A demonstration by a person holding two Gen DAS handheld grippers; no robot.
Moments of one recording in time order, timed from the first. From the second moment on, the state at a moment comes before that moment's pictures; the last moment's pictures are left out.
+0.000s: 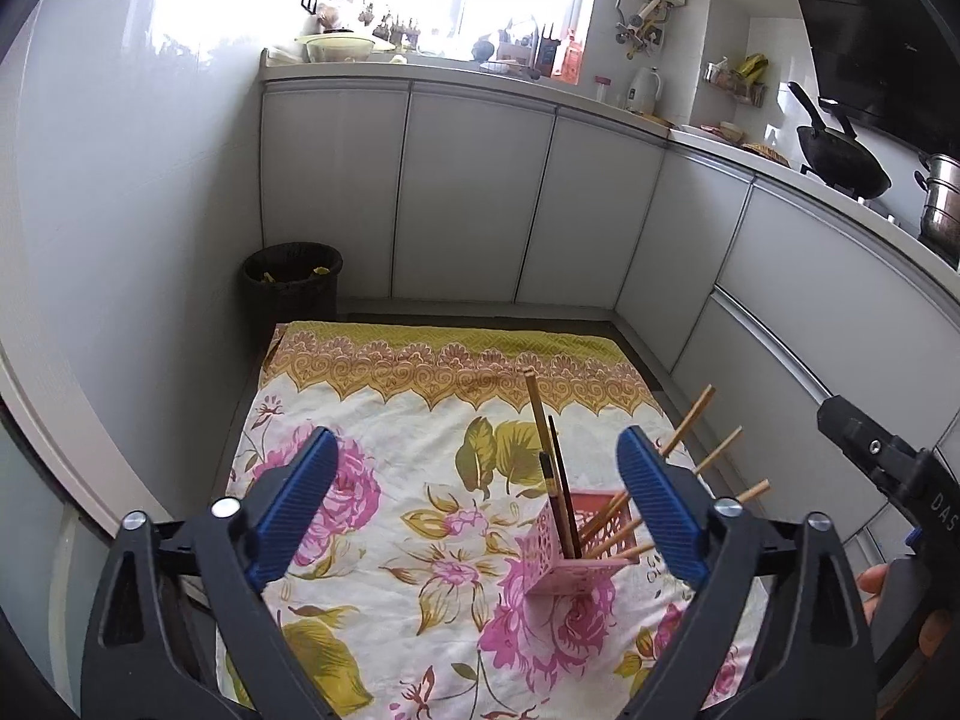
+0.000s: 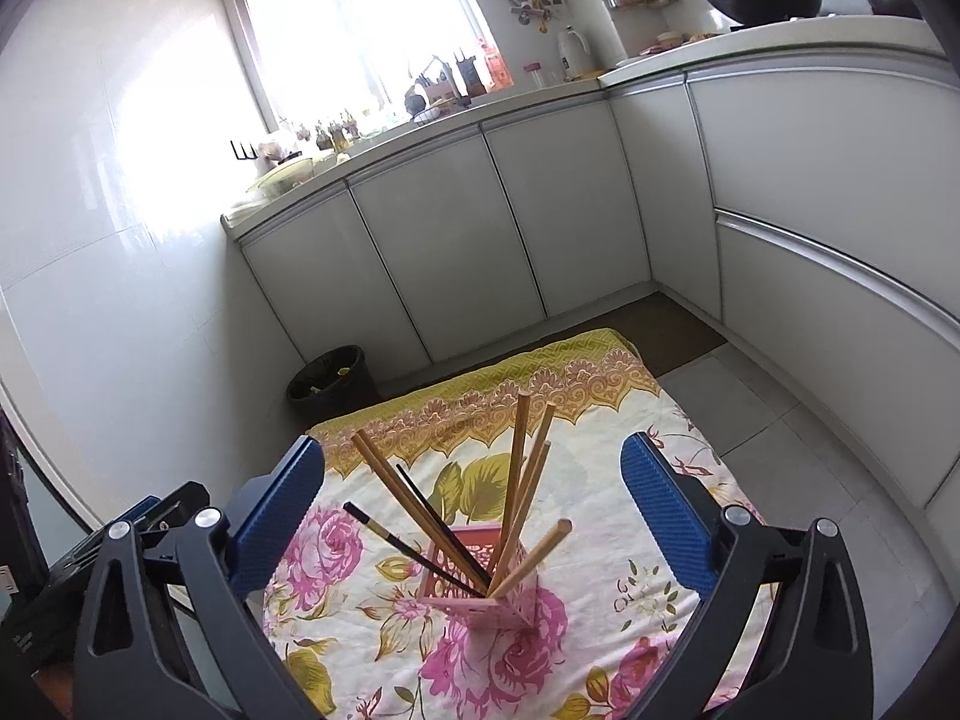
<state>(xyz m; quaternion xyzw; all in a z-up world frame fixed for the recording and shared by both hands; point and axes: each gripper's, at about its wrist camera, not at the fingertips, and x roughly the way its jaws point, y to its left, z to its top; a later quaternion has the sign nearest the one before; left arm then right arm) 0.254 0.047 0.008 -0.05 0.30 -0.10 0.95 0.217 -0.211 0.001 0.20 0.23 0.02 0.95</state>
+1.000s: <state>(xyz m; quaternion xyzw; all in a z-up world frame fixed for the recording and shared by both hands) 0.163 -0.120 -0.221 0.33 0.59 -0.28 0.68 0.065 -0.316 -0.207 0.41 0.48 -0.02 0.77</state>
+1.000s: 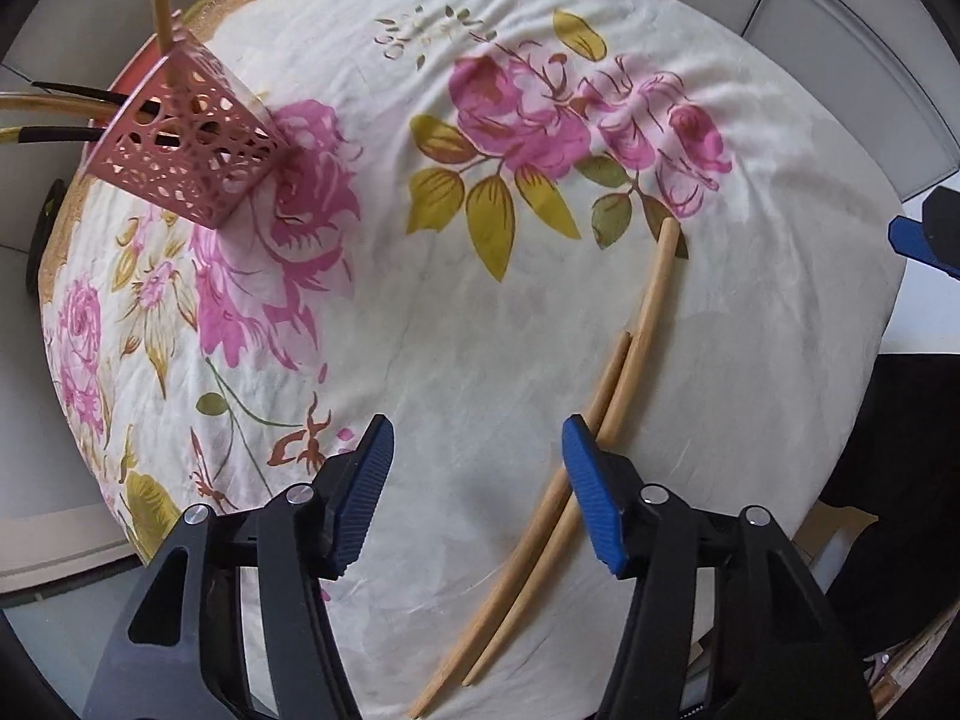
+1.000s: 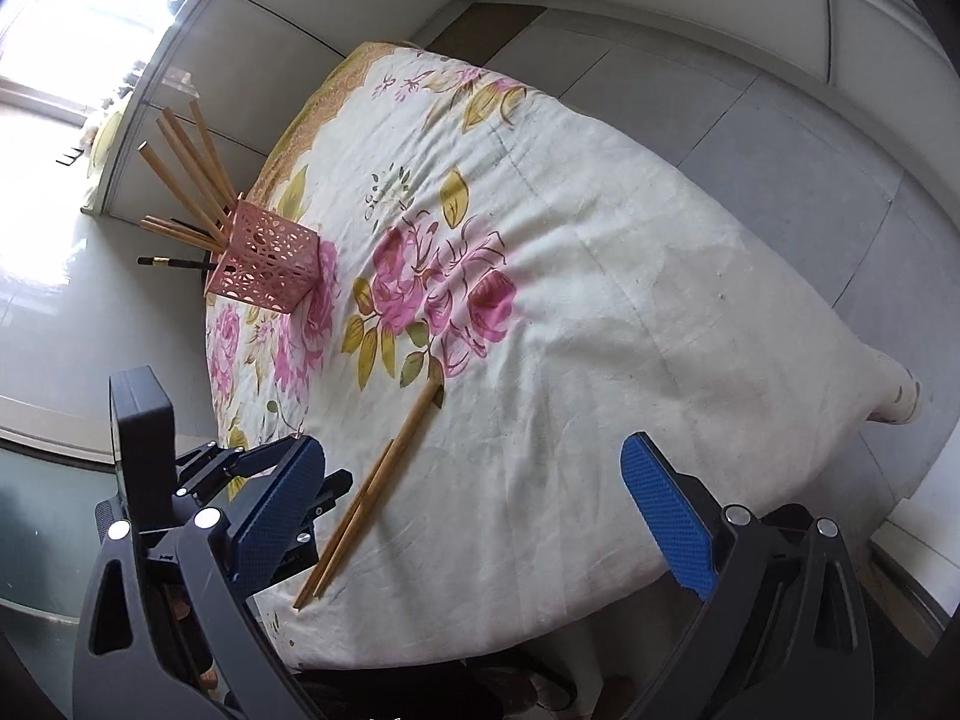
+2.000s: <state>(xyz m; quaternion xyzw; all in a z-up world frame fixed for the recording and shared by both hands) 0.165 -0.130 -0.221 0.34 0.59 -0.28 0.67 0.063 -0.320 -0.209 0.43 0.49 -0.01 0.76</state>
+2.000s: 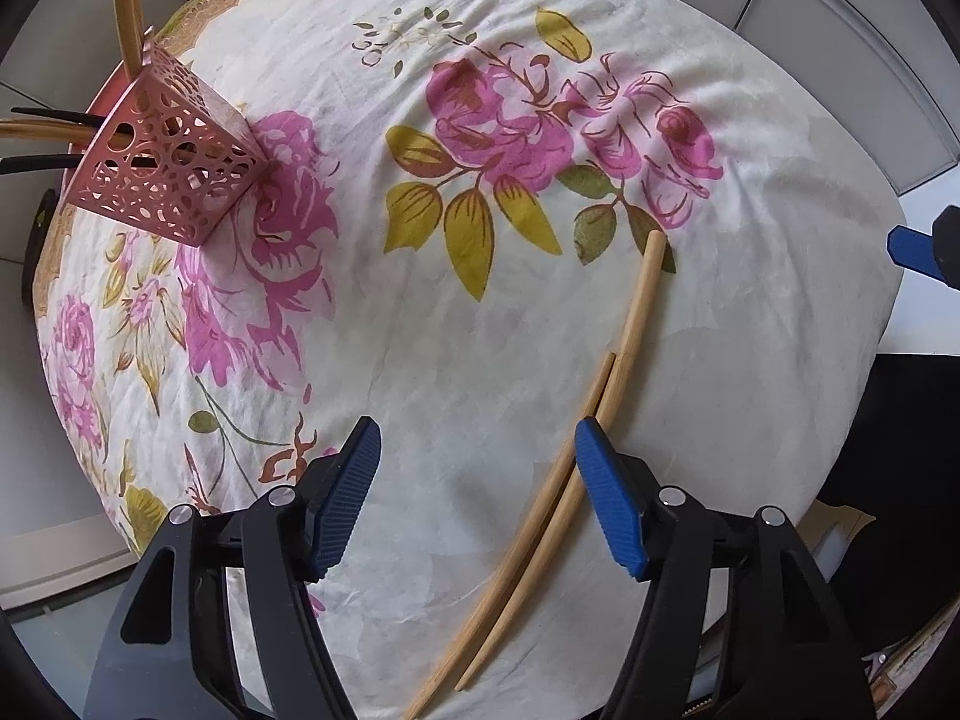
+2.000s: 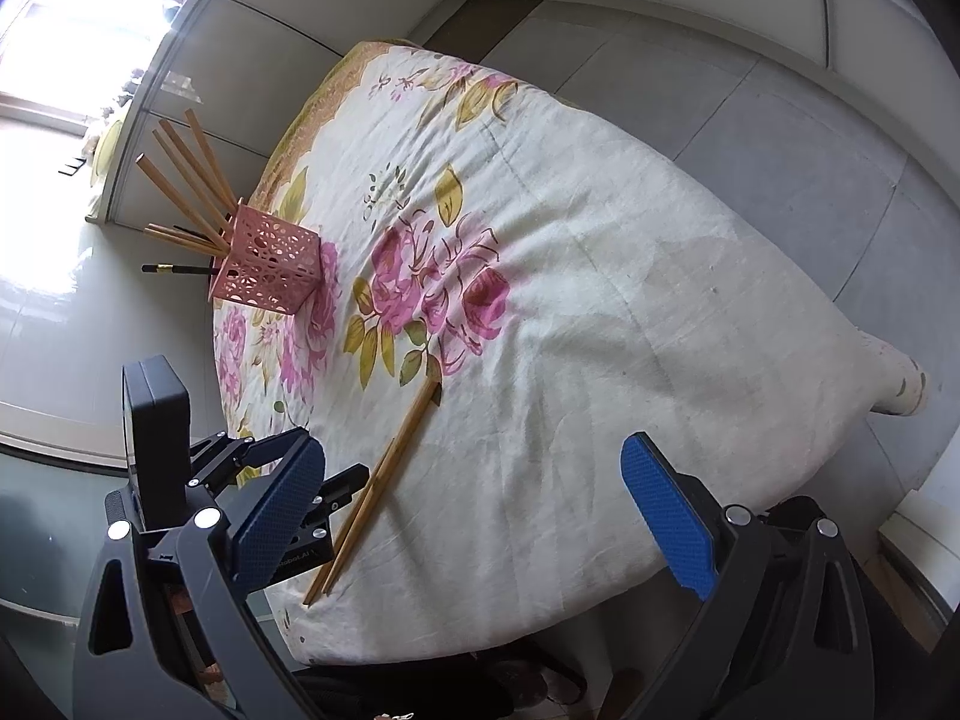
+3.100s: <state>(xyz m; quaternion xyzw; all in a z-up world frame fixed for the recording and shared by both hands) 0.191 -0.033 -0.146 0.08 0.53 -0.32 0.78 0.163 -0.223 -0.234 0.28 0.65 -0.13 0.70</state>
